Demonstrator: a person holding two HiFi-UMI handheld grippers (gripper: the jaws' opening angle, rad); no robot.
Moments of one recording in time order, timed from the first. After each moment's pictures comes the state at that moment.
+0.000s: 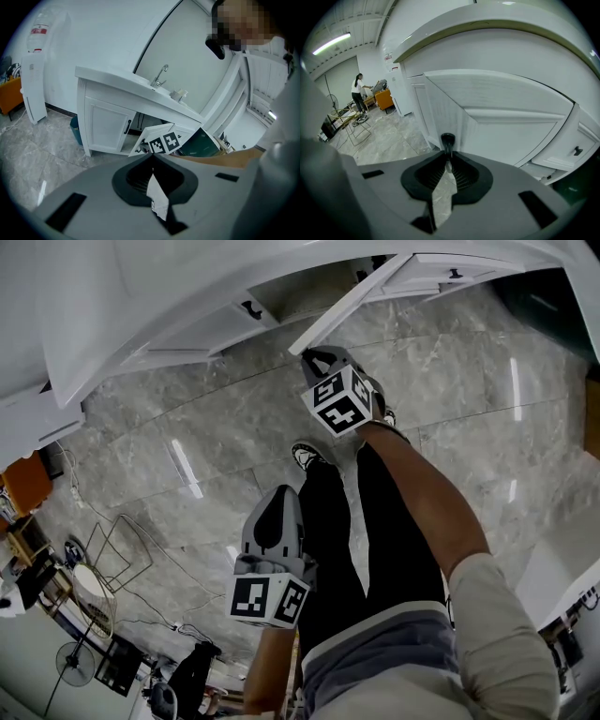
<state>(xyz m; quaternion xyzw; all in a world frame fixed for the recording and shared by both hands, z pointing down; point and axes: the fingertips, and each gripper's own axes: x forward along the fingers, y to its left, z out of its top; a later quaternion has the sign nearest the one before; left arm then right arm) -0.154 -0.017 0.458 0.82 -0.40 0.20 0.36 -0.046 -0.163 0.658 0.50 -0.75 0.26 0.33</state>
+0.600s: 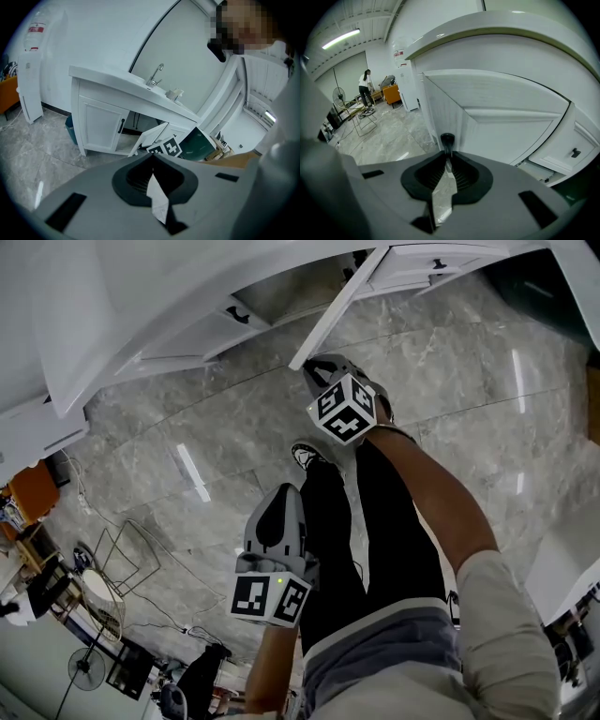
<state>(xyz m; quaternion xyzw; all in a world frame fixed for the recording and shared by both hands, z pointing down) -0.129 -0.004 0.450 0.83 -0.39 0.20 0.36 -0.032 -0.126 0.659 0.47 -0.77 0.24 0.35</state>
